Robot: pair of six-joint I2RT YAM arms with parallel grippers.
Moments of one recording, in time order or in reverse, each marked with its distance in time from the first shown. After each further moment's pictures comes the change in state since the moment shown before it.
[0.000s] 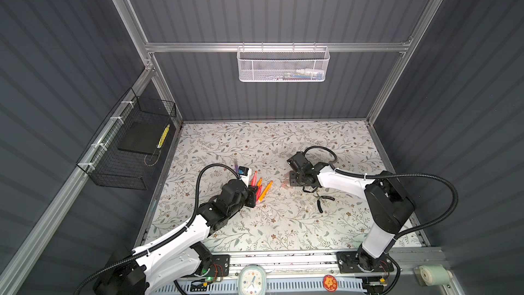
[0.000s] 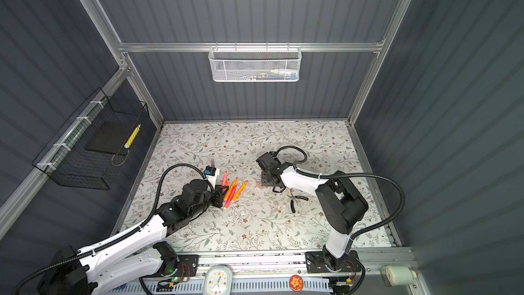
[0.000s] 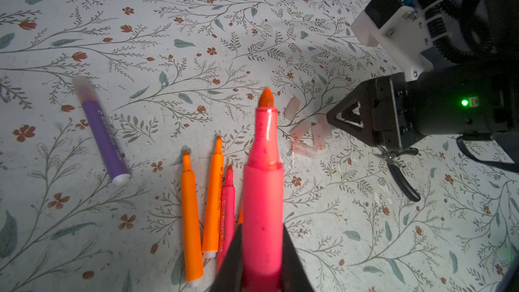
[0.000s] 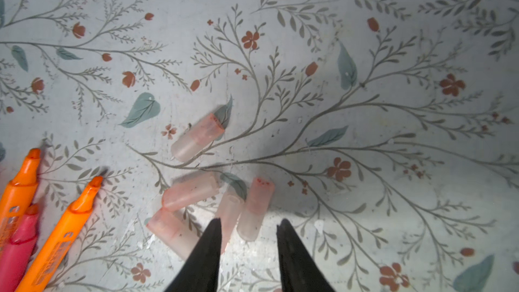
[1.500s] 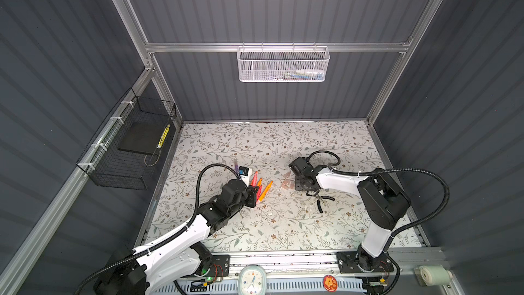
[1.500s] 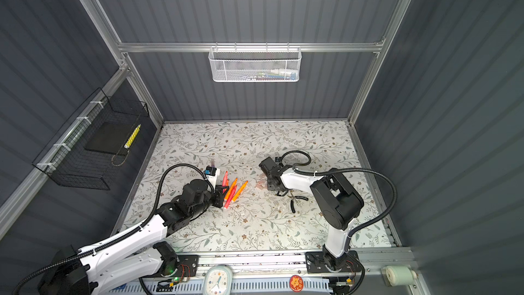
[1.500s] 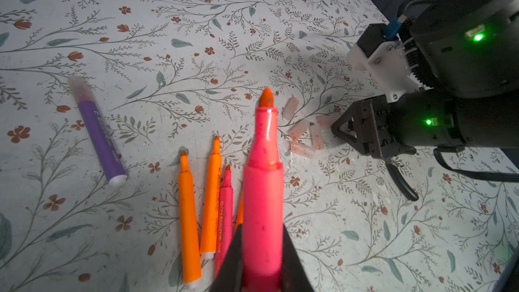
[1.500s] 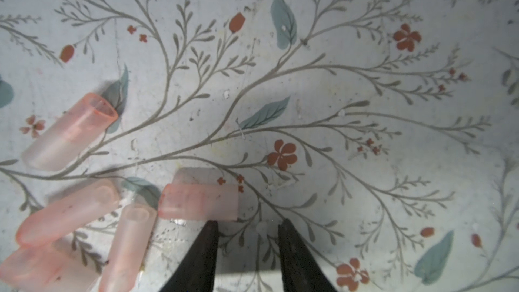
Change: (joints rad) left arm 0.000 0.006 0.000 0.007 0.007 0.000; right arm -0.027 0.044 -0.056 -0.030 0.090 0.026
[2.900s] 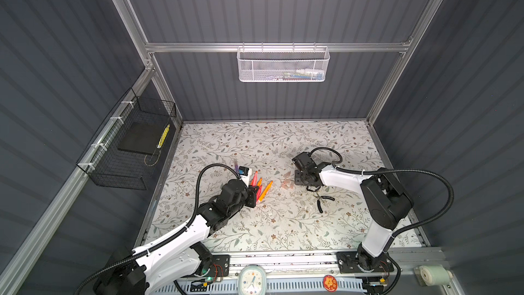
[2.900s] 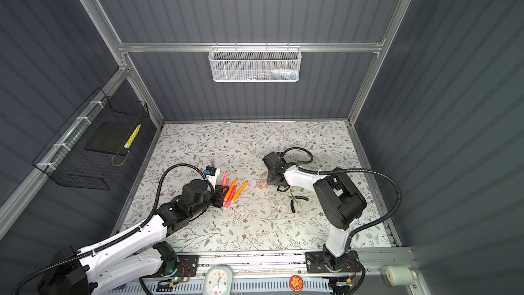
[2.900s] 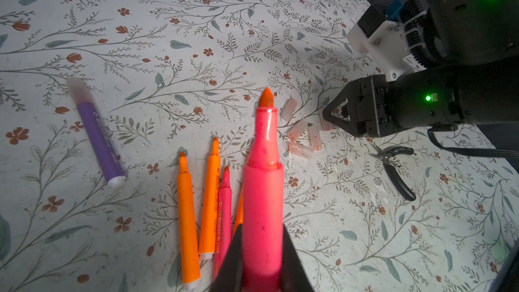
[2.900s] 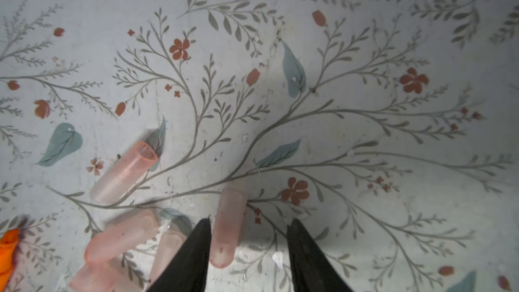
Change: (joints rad) left arm 0.000 -0.006 0.000 0.000 0.004 0.000; right arm -0.041 -0.007 0.015 0.077 -0.076 -0.008
